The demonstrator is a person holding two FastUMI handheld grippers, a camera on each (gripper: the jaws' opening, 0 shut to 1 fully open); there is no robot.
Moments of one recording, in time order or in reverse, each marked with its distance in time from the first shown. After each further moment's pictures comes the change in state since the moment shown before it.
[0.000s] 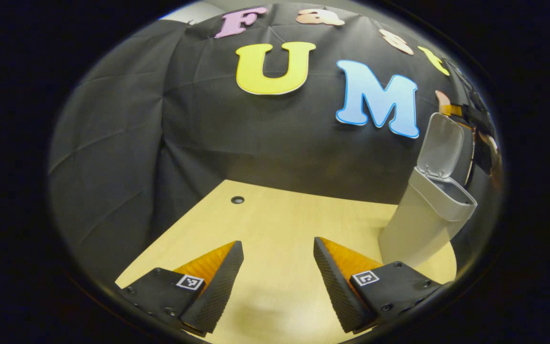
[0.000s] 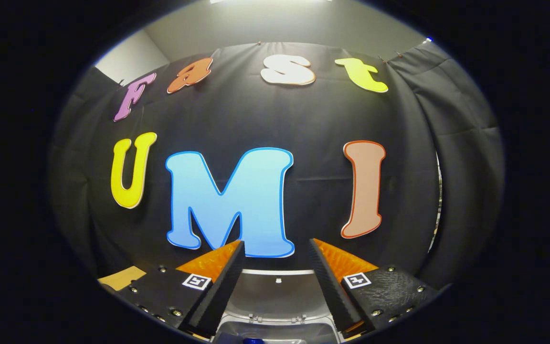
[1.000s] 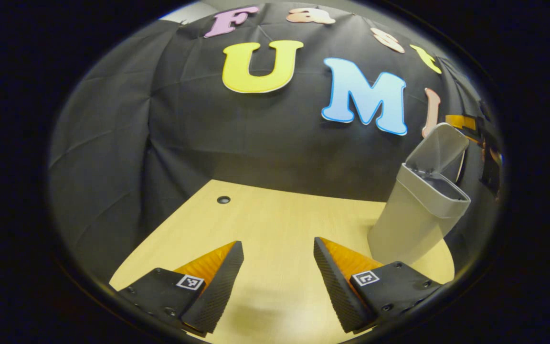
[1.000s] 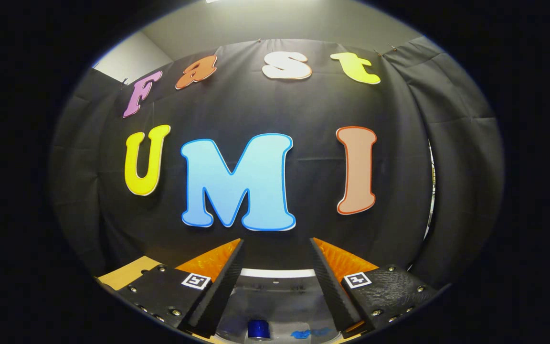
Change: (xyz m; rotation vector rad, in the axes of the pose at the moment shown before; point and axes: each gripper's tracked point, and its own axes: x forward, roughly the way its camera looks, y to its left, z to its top) left arm 0.009 -0.037 -0.007 0.035 0.004 -0.098; right arm -0.086 0.007 -0.045 0.023 0.097 0.048
